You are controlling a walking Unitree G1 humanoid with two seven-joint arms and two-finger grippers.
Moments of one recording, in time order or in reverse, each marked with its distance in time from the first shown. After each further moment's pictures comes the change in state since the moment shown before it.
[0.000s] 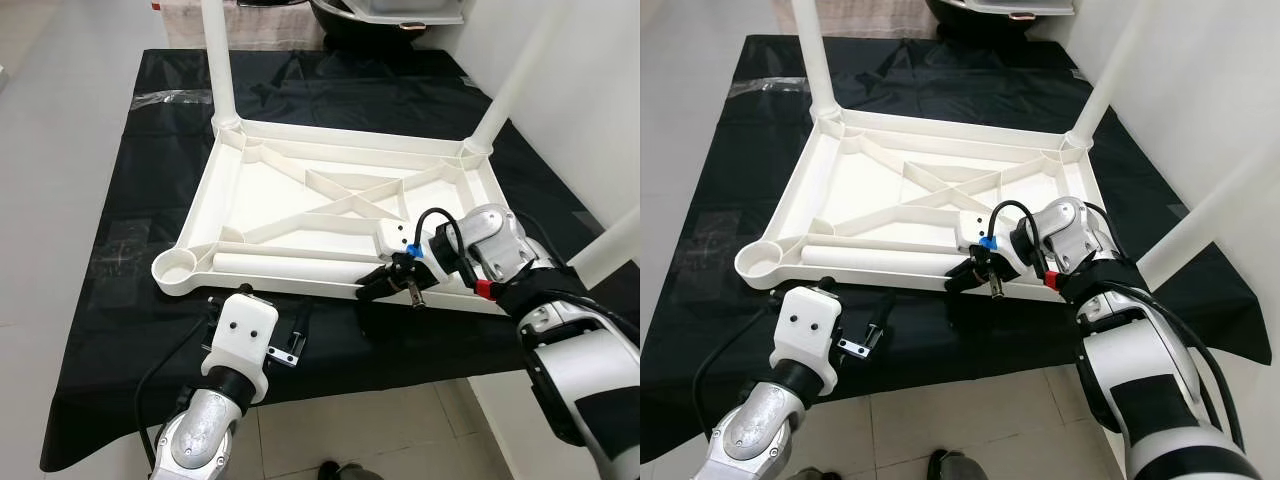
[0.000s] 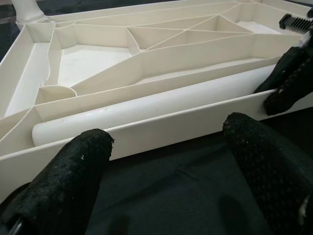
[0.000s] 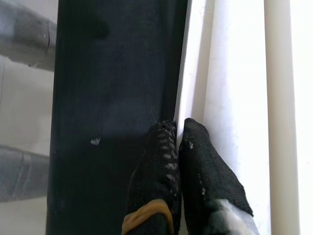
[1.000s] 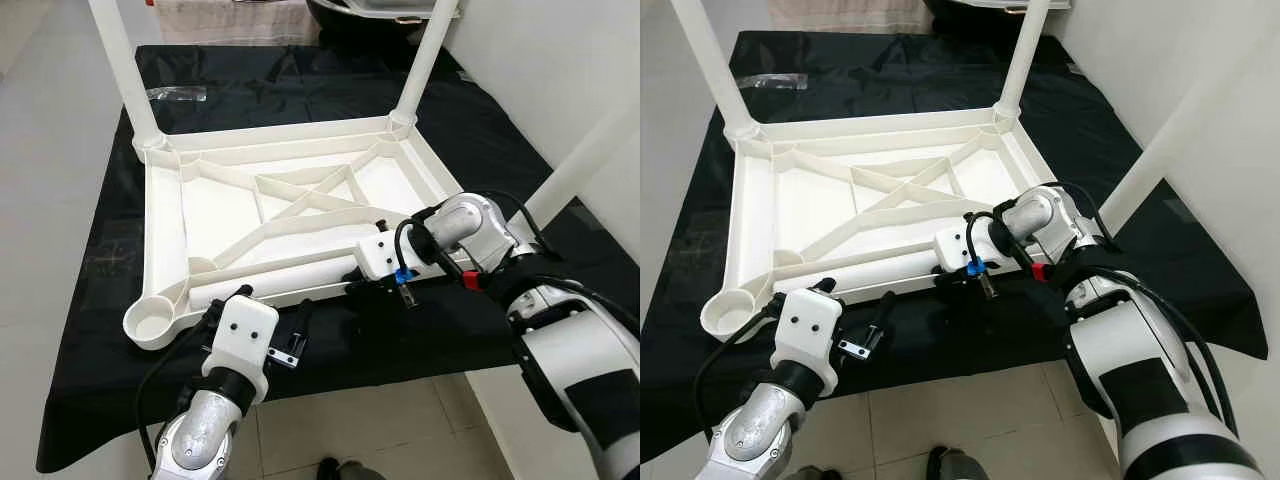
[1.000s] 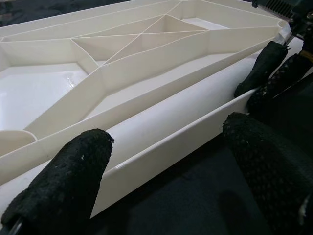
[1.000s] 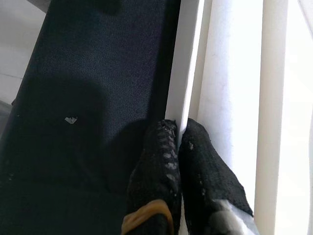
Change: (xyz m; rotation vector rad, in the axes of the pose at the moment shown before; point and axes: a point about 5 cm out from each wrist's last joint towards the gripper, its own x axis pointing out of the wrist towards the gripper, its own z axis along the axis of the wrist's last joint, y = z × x) left arm 0.000 -0.001 -0.001 -0.001 0.002 0.000; right arm 0.013 -0.008 0.027 -0.406 0.103 -0.012
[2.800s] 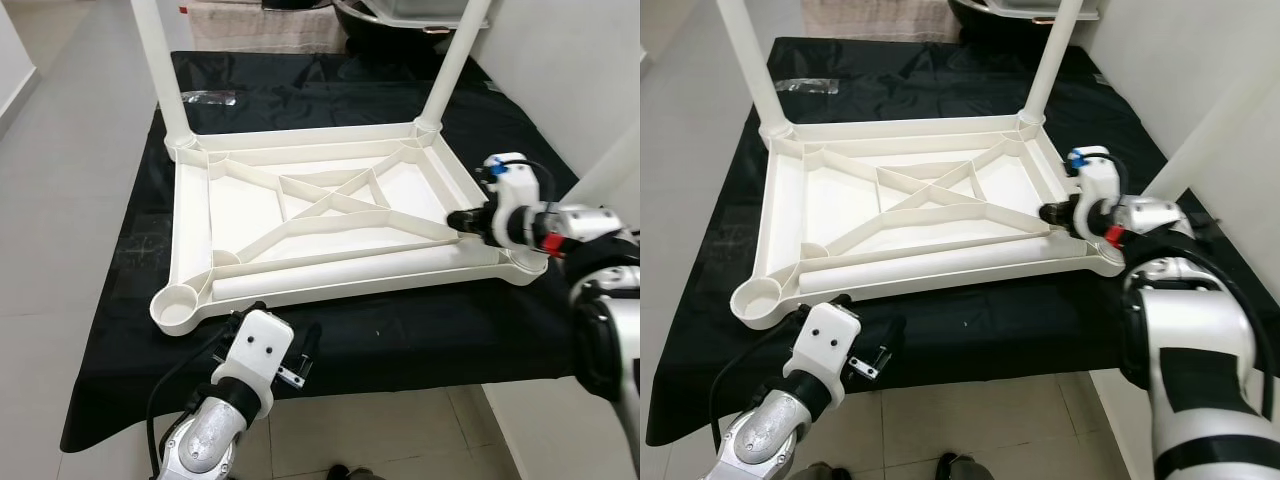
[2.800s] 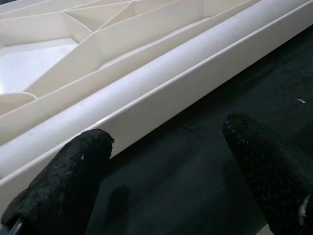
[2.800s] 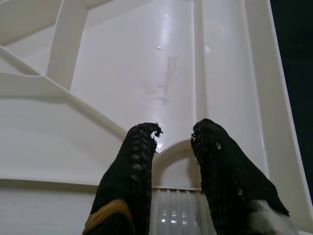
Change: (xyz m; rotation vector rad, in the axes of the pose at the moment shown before) left arm 0.000 -0.004 -0.019 0.086 0.077 -0.101; right arm -0.098 0.033 -0.103 1.442 0.082 -0.990
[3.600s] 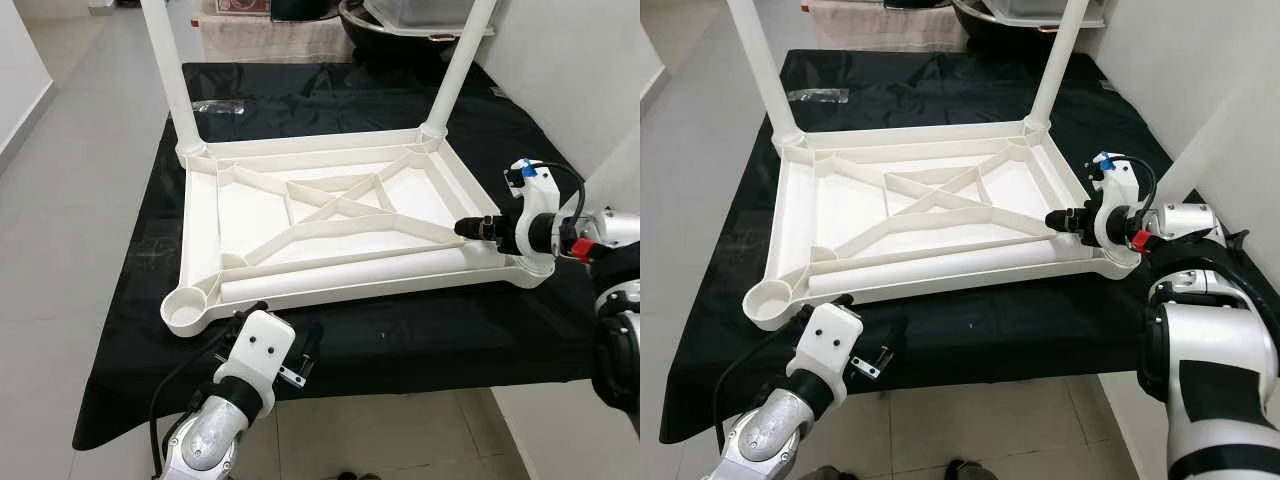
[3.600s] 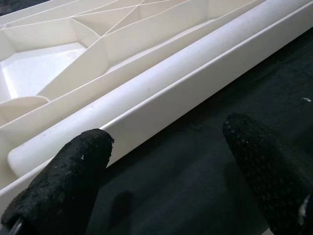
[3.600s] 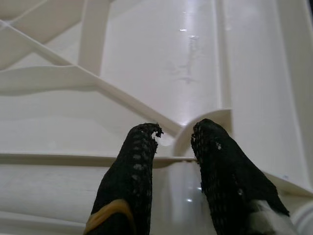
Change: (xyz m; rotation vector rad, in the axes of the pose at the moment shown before) left arm 0.004 0.000 -0.003 0.009 0.000 -0.009; right arm -0.014 -0.009 -0.012 0.133 0.054 0.091
